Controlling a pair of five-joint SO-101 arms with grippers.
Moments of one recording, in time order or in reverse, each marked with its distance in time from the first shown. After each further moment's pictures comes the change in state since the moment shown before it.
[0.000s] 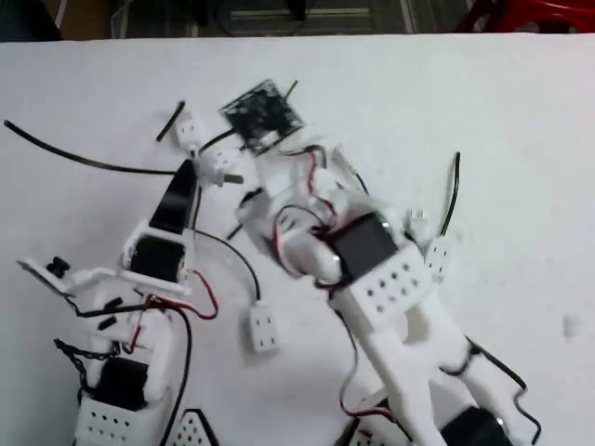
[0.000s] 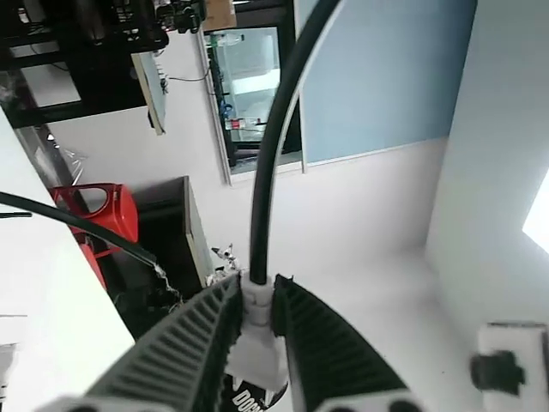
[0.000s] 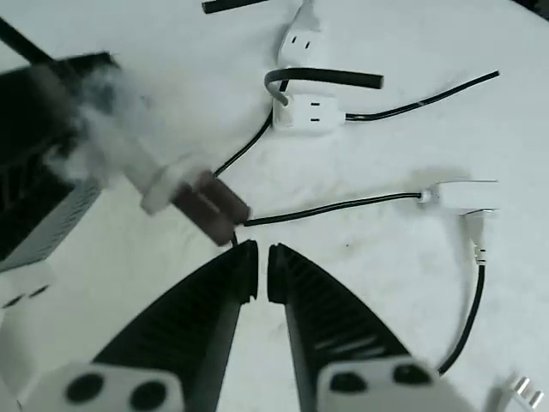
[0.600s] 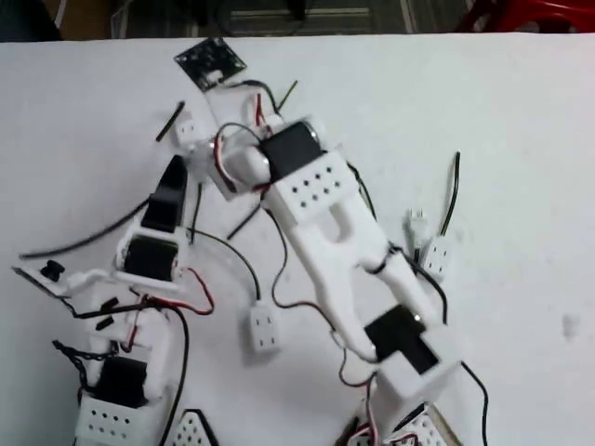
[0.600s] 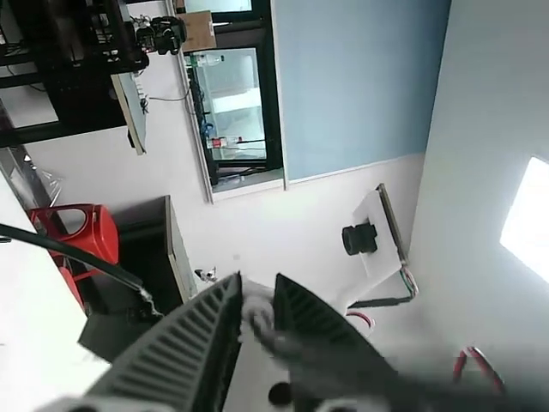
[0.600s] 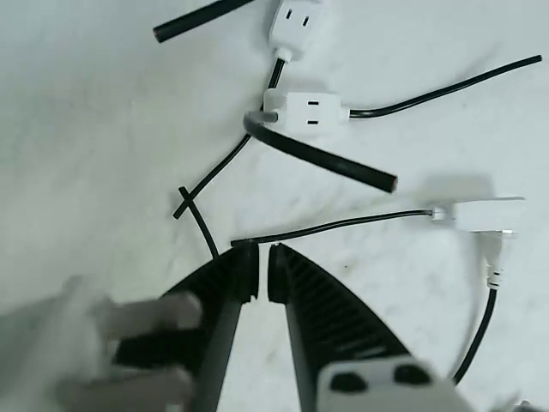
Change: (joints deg) left arm -0.4 -0.1 1.1 -3.5 -0.1; right arm 1.8 36.9 -41.5 13.9 0.2
